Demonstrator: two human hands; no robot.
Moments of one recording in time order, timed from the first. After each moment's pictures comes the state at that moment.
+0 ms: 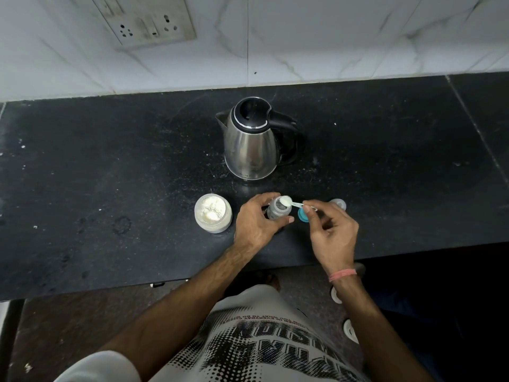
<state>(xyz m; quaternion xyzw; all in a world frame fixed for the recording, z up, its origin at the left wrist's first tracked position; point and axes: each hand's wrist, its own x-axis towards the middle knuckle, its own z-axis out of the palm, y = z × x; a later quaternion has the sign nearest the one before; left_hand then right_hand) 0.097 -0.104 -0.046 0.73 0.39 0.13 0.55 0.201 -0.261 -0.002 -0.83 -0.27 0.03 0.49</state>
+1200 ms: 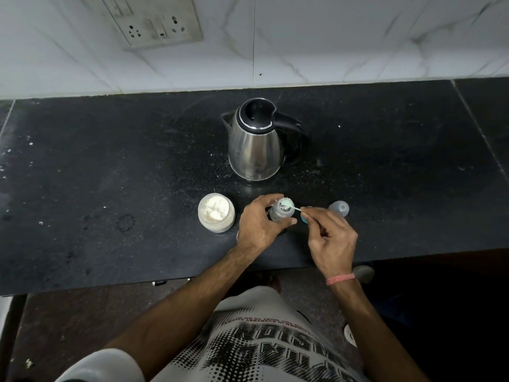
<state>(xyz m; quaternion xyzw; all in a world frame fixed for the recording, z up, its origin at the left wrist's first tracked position) 0.094 -0.106 -0.046 0.75 0.37 0.14 0.54 0.197 -0.267 -0.010 -0.81 -0.39 -0.06 0.43</state>
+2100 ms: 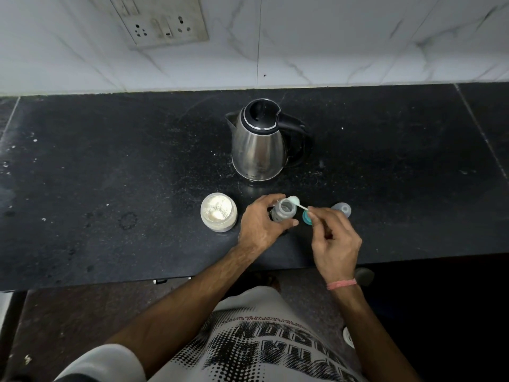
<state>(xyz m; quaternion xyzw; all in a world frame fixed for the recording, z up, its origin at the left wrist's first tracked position) 0.094 -0.105 -0.046 0.75 0.38 0.13 0.52 0.188 -0.265 0.000 -0.81 -0.33 -0.04 0.48</state>
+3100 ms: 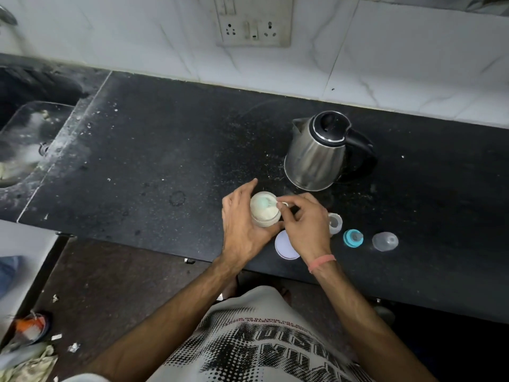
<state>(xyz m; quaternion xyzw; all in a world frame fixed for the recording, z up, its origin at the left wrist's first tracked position) -0.013 -0.065 -0.013 0.74 0.50 0.27 0.35 0.132 -0.136 0.016 -0.78 -0.40 0.22 0.43</state>
